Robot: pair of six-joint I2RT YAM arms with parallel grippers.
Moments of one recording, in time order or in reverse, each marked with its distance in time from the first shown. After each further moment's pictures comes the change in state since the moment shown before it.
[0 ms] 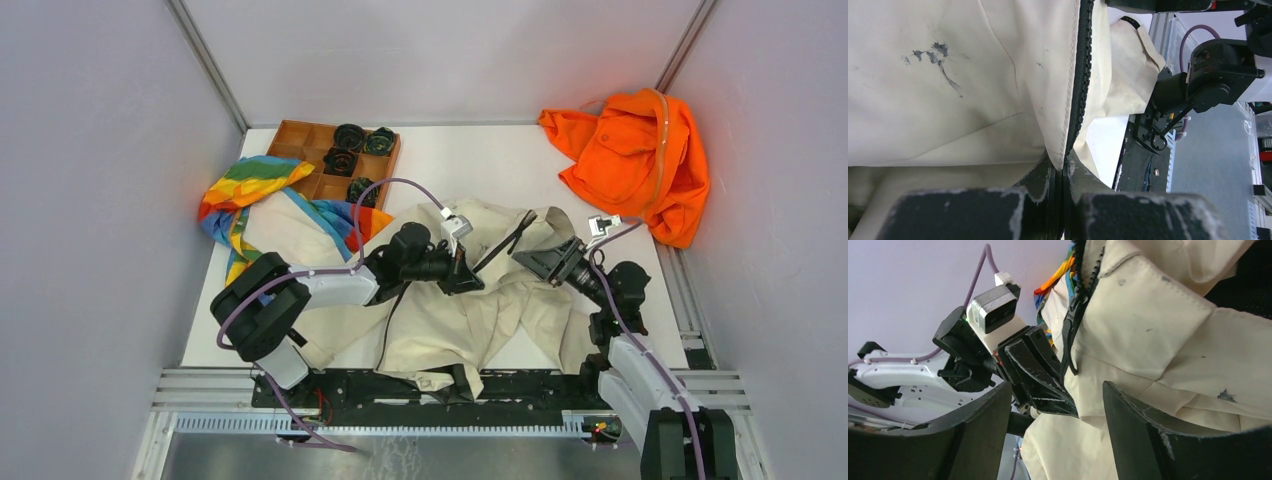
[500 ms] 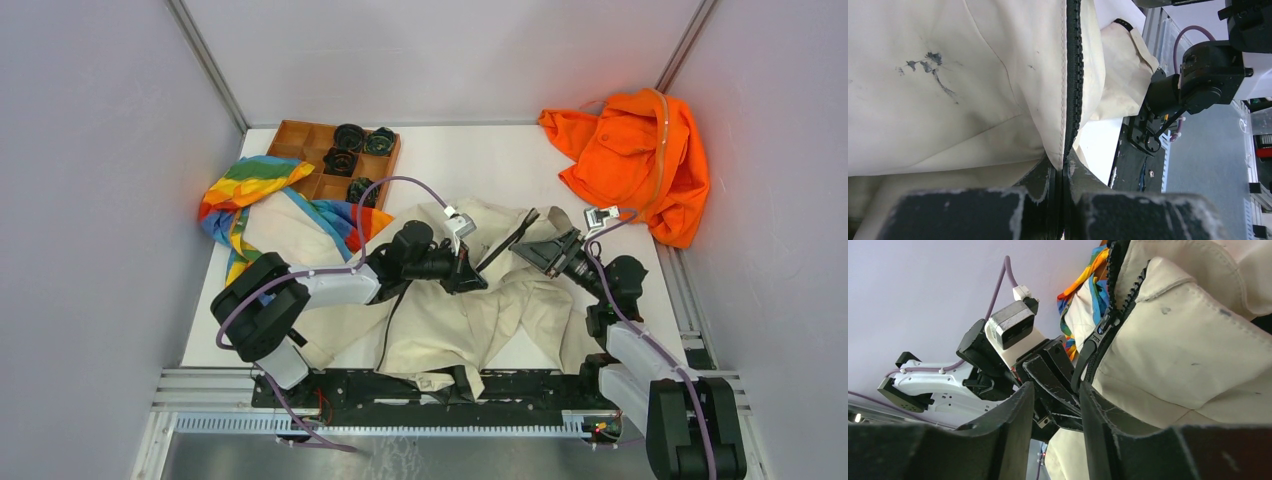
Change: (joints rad) left arm -0.011 0.000 0.027 -0.013 0.008 -0.007; right arm 0.033 0.176 0.032 0.227 0.012 0.158
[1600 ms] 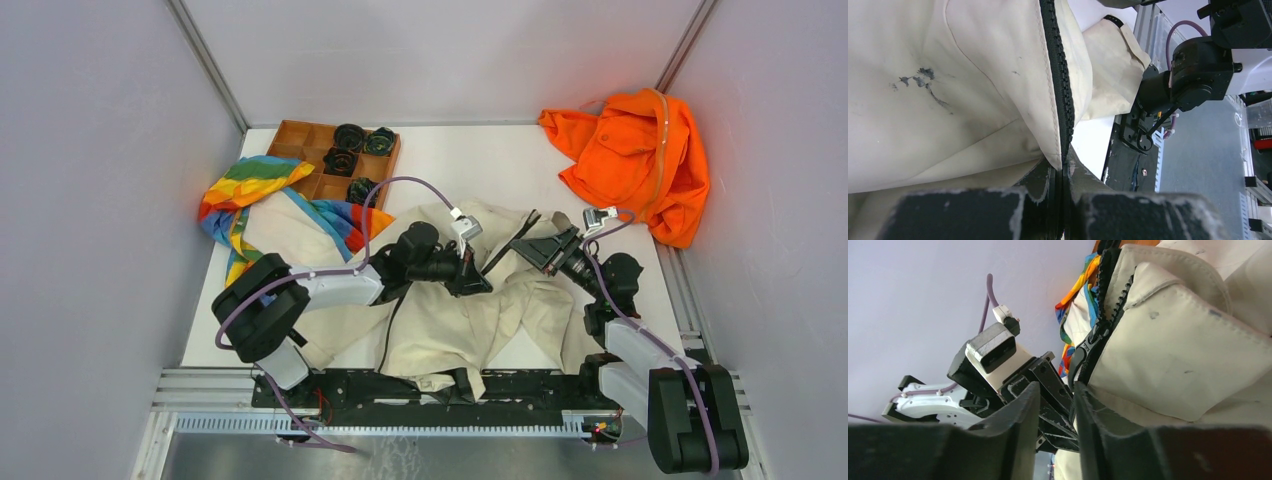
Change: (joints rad) left arm -0.031 0.000 0.026 -0.026 -0.002 0.000; right arm 0.020 0.057 0.001 0.015 0.065 0.051
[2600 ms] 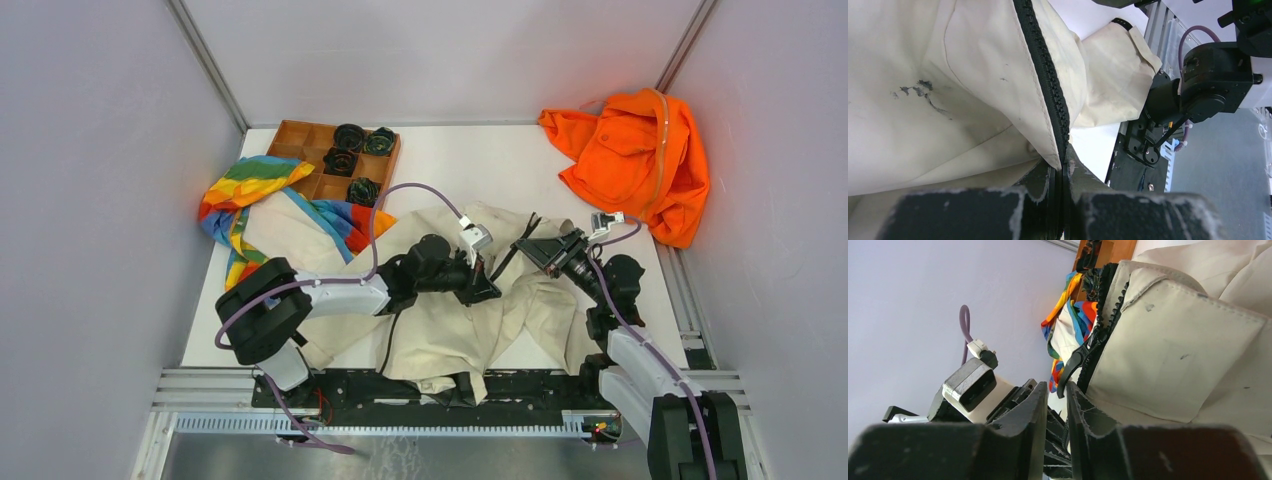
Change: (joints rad) left arm -0.100 0.002 0.001 0.021 -0.164 0.002; right arm 0.000 -0.128 0.000 -0.200 0.111 -0.026
